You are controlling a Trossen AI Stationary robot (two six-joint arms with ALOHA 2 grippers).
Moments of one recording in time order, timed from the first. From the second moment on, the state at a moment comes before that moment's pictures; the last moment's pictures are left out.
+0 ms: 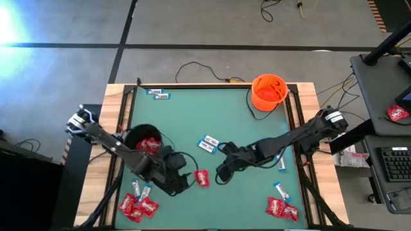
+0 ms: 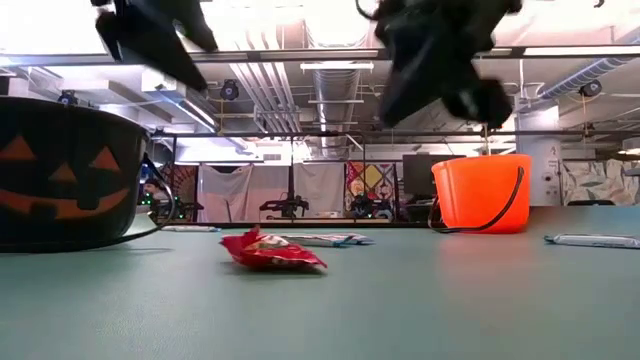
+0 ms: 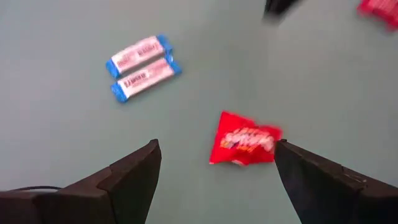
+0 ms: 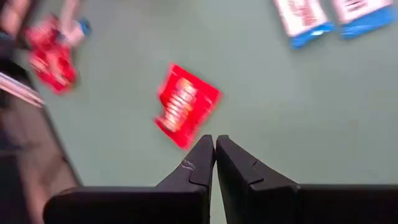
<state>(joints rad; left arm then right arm) -0.57 1.56 1.15 -0.68 -0.57 -0.91 0.33 1.66 1.17 -0.45 0.17 1.16</state>
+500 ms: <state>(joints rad) -0.47 1.84 1.15 -0.46 -0.40 -0.69 0.36 1.66 1.39 -0.67 0.18 1.14</state>
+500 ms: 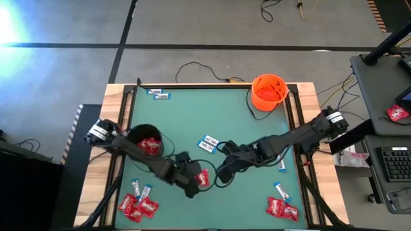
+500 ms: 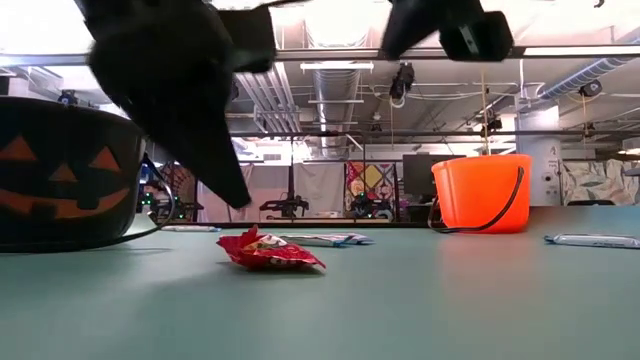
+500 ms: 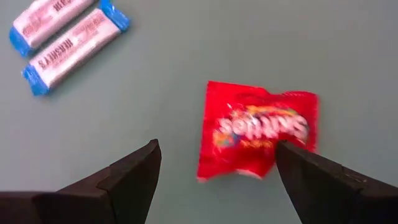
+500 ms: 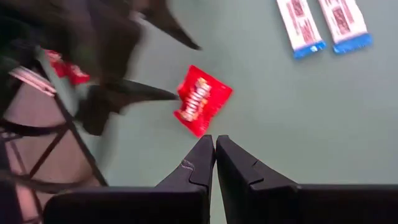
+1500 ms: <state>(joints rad) -0.42 1.95 1.15 -0.32 -0.14 -0.31 0.41 1.66 1.58 -0.71 0.17 0.96</state>
